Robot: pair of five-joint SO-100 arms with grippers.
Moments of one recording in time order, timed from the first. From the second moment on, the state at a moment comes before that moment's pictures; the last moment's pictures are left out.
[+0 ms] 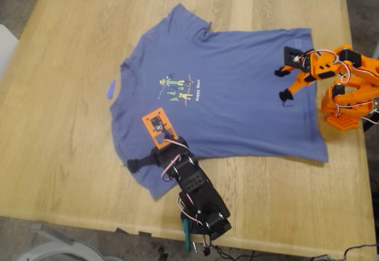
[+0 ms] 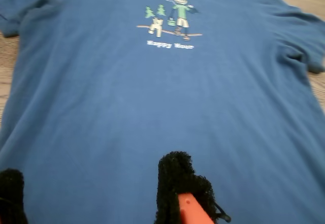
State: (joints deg) arm 0 -32.1 153.0 120.0 75.5 -84.9; arm 1 -5.1 155.0 129.2 55.2 -100.6
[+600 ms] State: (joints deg) arm 0 -33.6 133.3 135.2 33.1 -79.9; arm 1 -9.7 139.8 132.5 32.0 -94.0
